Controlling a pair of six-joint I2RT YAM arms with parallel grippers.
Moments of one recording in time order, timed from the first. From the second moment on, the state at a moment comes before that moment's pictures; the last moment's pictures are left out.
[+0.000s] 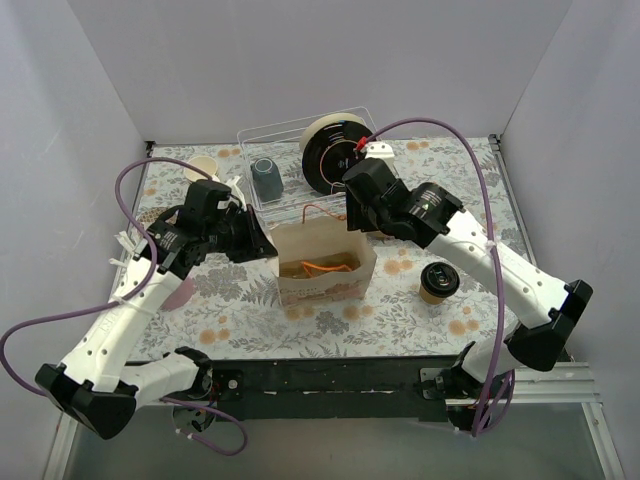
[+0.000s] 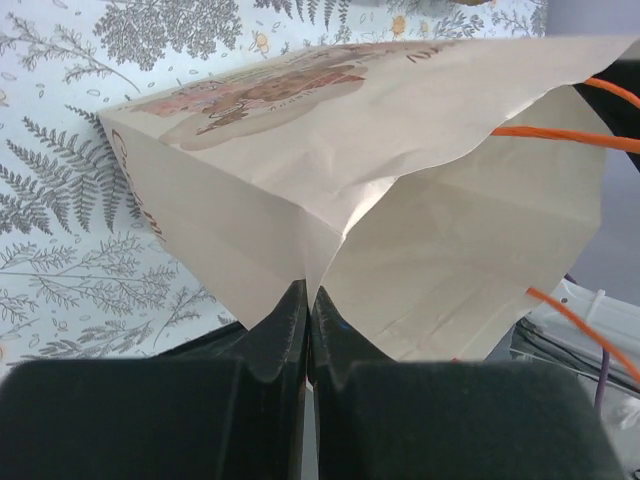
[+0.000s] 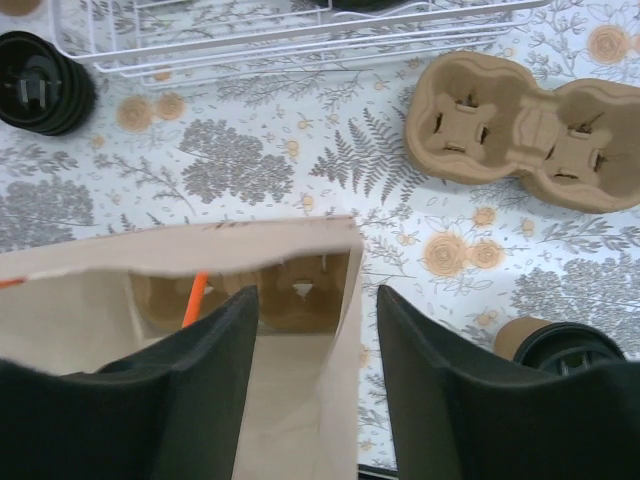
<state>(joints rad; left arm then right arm) -0.49 1.08 1.26 -0.94 0.26 -0.68 0.94 1.46 1.67 -1.01 0.47 0.57</state>
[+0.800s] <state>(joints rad) -0.49 0.81 0.98 -0.62 0.32 -0.52 0.98 1.07 1.23 -0.55 0.37 0.31</state>
